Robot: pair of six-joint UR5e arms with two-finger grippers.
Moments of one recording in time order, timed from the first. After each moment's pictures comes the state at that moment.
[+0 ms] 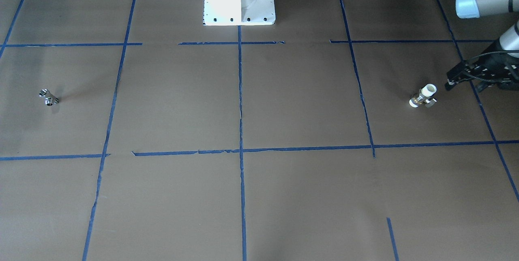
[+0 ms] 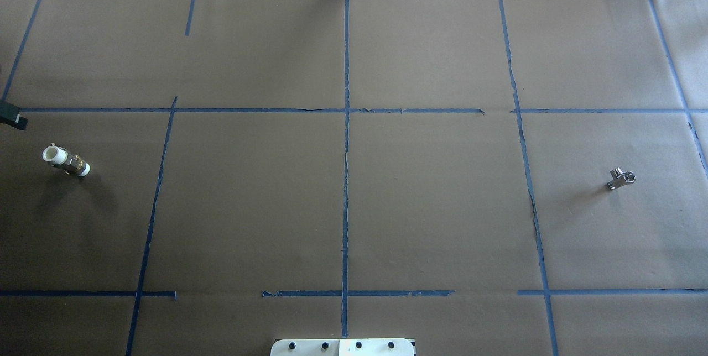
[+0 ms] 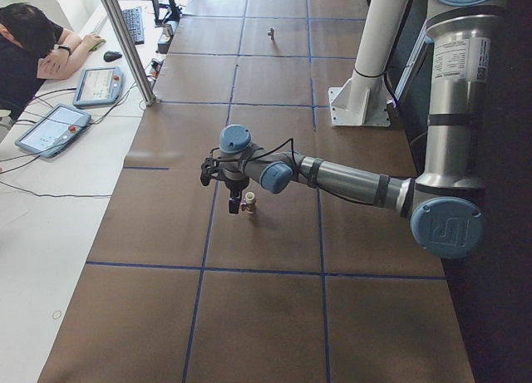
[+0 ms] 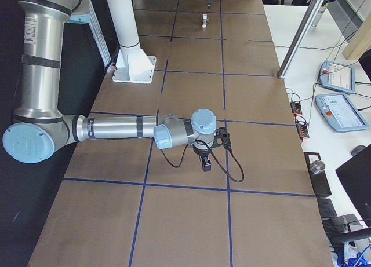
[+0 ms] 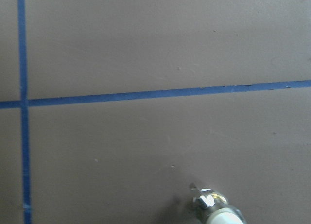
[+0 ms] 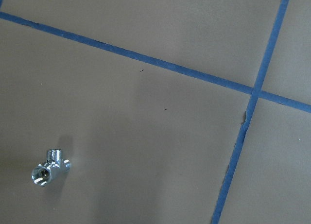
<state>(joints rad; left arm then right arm) -1.13 -1.55 -1.77 -1.93 -2.25 -0.63 1.41 -1.71 1.75 -1.37 2.39 -0.02</state>
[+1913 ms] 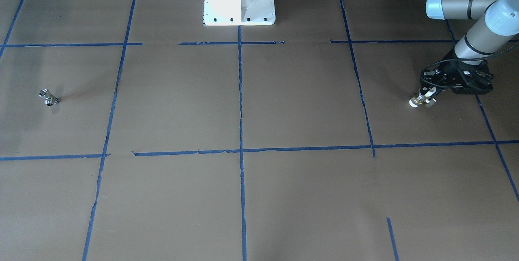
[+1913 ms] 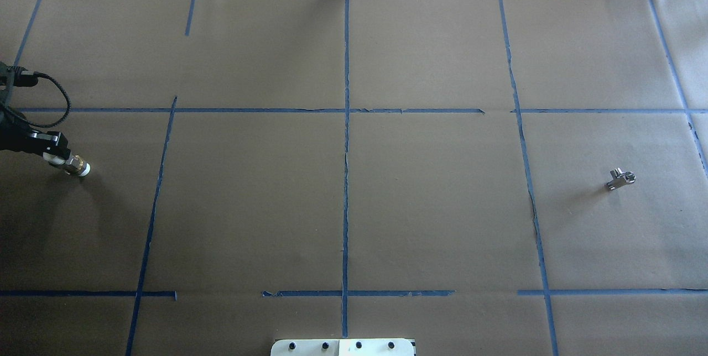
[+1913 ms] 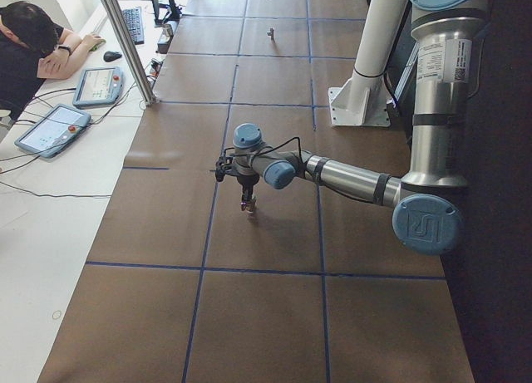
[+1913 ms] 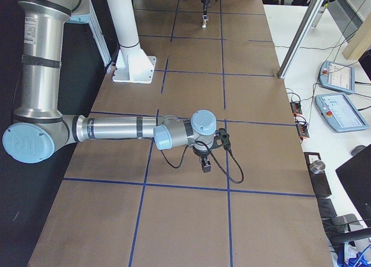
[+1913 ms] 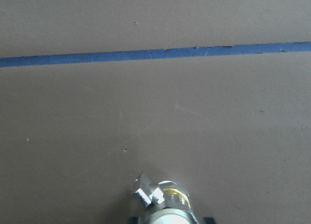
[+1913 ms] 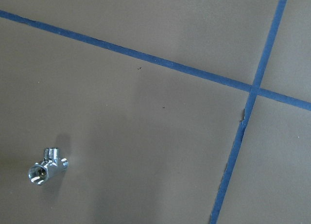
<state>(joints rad) -0.99 -1.55 -1.77 -1.96 -2.16 -0.73 1.41 -1.71 1.74 -1.37 2.39 -0.02</state>
